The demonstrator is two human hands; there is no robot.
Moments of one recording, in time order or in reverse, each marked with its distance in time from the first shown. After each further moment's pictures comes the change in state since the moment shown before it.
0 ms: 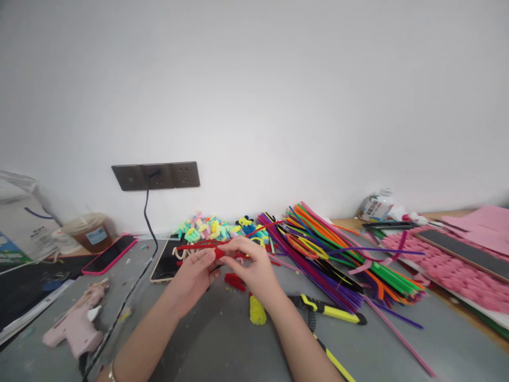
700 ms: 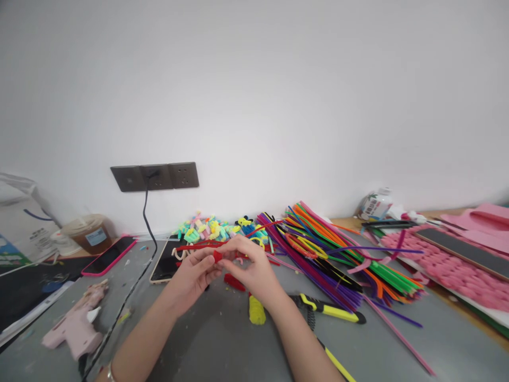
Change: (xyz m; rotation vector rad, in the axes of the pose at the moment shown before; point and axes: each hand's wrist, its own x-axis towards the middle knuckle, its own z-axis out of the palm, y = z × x) left_hand -0.001 0.005 0.000 -0.002 -0.014 -0.020; right_hand 0.002 -0.007 -0.002 -0.016 -0.063 -0.057
